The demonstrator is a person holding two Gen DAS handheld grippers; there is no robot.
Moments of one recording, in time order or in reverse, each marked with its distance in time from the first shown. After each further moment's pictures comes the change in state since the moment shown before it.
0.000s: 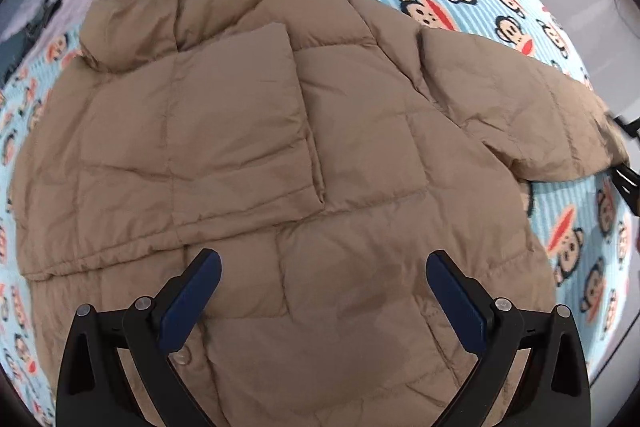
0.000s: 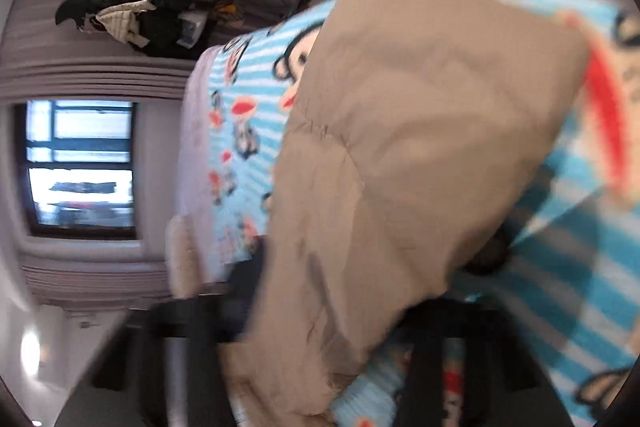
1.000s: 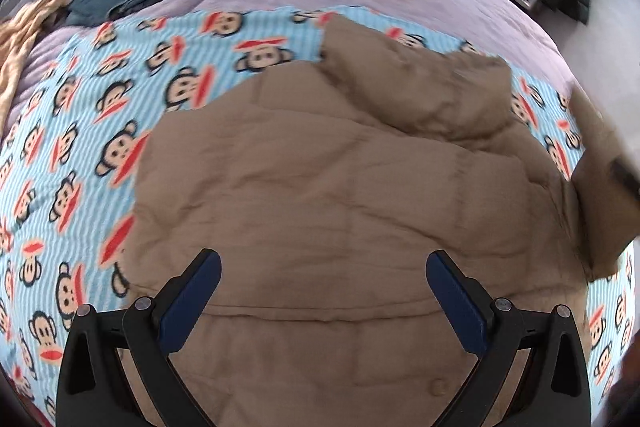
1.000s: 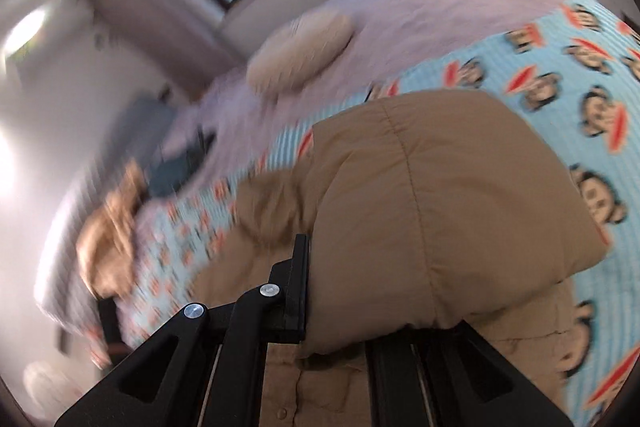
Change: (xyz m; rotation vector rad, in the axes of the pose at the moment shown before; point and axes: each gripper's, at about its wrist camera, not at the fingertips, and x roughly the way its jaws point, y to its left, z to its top) left arm -0.056 0.212 -0.012 -0.314 -0.226 0.115; right arm 0.175 0.193 -0.374 -1.002 0.343 -0.082
